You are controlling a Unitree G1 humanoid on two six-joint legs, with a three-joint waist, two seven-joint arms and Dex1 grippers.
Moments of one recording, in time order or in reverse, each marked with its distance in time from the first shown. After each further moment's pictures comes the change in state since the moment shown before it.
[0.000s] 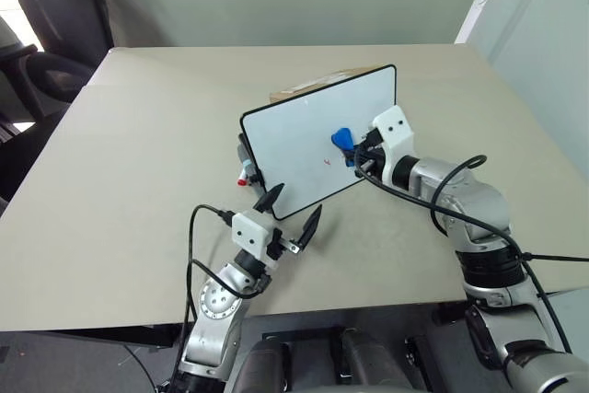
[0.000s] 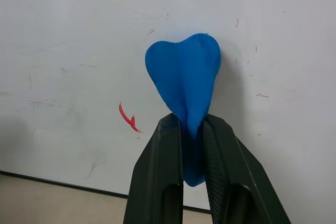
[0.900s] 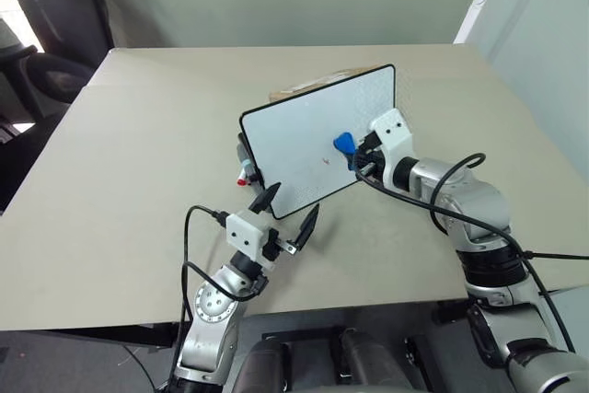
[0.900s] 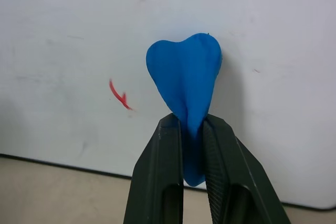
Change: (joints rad) left arm 0.021 0.004 0.012 -0.037 -0.015 0.022 0.000; right arm -0.021 -0.011 0.013 -0.013 -0.025 0.054 0.000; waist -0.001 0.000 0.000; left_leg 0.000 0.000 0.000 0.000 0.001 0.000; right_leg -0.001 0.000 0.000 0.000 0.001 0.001
